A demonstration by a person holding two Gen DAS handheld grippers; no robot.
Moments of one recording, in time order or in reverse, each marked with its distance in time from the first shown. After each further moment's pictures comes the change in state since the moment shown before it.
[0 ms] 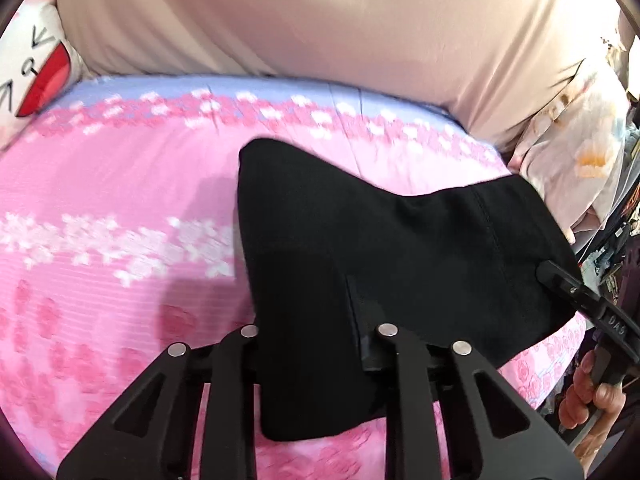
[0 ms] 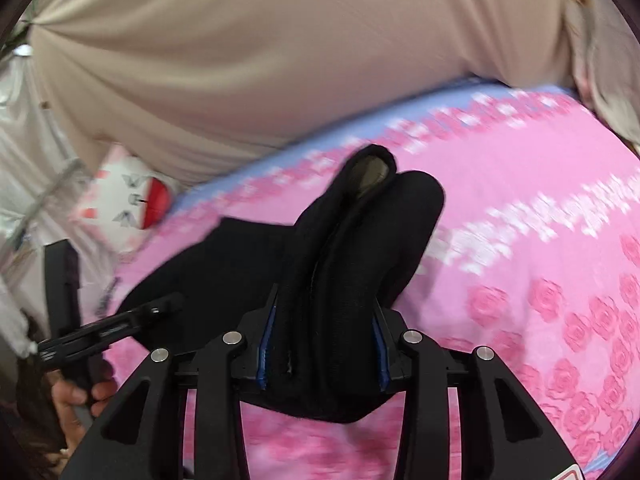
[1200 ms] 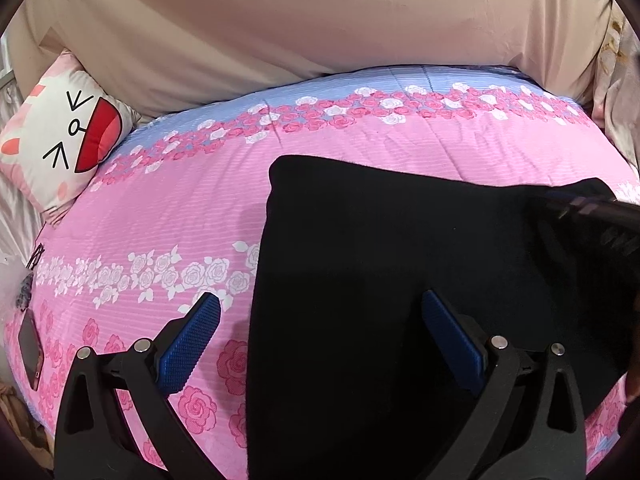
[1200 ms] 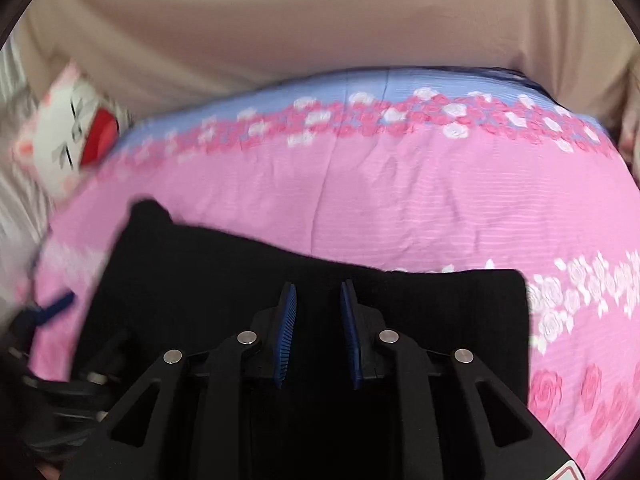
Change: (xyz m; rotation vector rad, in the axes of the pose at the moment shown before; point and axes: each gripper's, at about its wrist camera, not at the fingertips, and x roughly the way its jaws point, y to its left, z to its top) left arm 0.050 -0.013 0.002 0.147 -0.004 0.389; right arm 0.114 0.051 0.037 -0.139 0.129 -0.229
